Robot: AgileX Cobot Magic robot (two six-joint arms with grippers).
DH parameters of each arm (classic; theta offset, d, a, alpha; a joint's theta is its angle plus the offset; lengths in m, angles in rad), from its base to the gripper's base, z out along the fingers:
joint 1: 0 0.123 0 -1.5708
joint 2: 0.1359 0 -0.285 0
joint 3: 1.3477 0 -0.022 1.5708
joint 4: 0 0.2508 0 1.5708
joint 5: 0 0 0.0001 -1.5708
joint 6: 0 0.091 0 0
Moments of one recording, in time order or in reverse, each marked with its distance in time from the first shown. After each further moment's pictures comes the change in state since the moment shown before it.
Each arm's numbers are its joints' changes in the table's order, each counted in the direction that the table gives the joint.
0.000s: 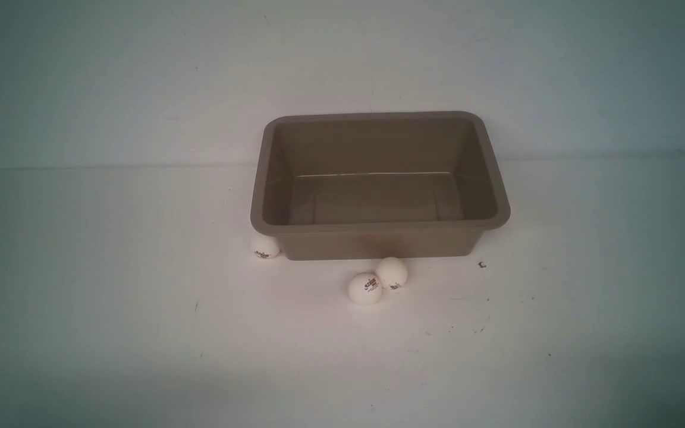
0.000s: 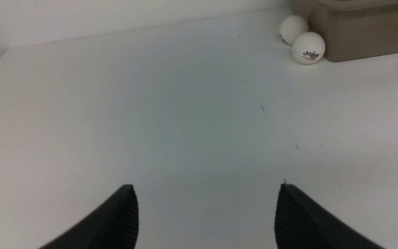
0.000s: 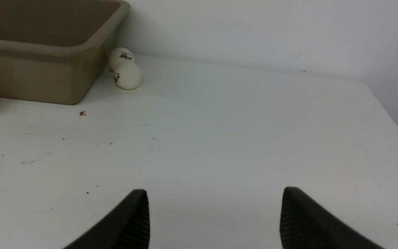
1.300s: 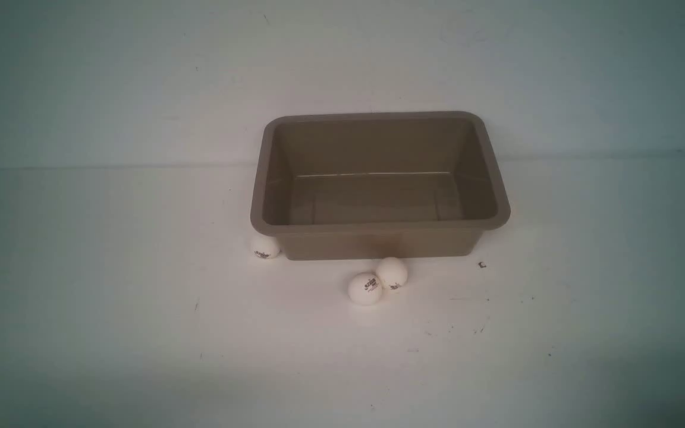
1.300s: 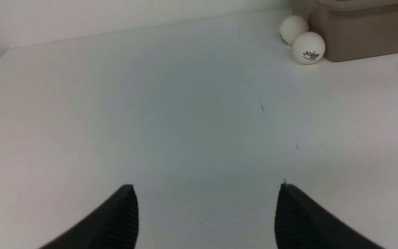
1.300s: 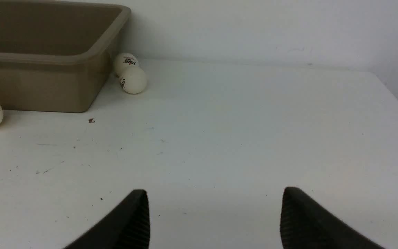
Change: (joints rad) right arm 0.000 0.000 0.000 0.069 -0.005 0.035; left arm 0.000 0.000 0.000 0.000 0.000 0.000
